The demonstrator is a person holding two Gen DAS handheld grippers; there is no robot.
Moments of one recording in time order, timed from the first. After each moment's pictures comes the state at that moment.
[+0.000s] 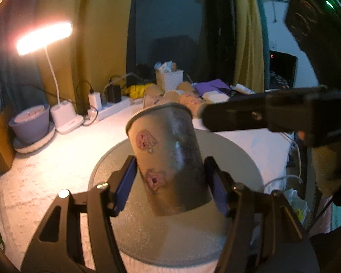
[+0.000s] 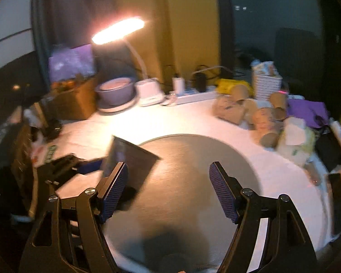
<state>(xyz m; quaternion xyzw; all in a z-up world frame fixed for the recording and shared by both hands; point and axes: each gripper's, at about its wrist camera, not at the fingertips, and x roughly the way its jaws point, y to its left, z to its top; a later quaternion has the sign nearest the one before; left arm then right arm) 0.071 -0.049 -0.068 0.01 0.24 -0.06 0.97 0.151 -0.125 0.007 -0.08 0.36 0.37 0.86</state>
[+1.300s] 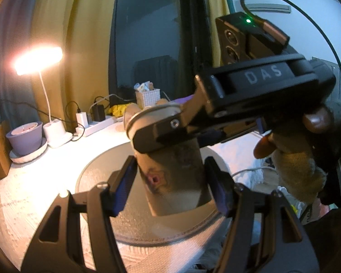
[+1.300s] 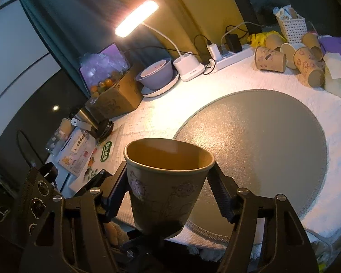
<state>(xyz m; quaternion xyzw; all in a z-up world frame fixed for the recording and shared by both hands) 0.020 -0.069 -0.072 0.02 0.18 -0.11 0.98 0.132 -0.125 -0.020 0.06 0.46 0.43 0.77</state>
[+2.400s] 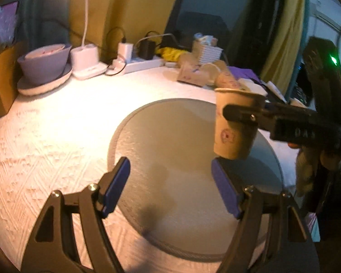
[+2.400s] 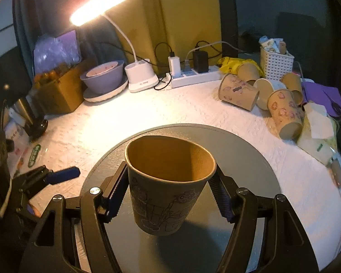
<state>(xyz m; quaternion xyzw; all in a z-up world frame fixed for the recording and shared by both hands) 0.111 0.027 -0.104 -0.12 0.35 0.00 0.93 0.217 -0.090 -0.052 -0.10 0.40 0.33 0.85</state>
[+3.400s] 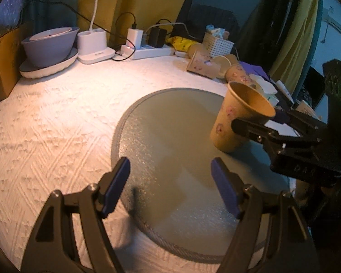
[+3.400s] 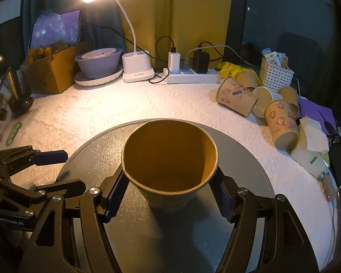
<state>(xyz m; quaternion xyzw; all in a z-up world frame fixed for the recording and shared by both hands) 0.116 0.028 -0.115 -0.15 0.38 0.01 0.91 0.199 -0.078 -0.072 -0.17 0.36 0.30 0.86</state>
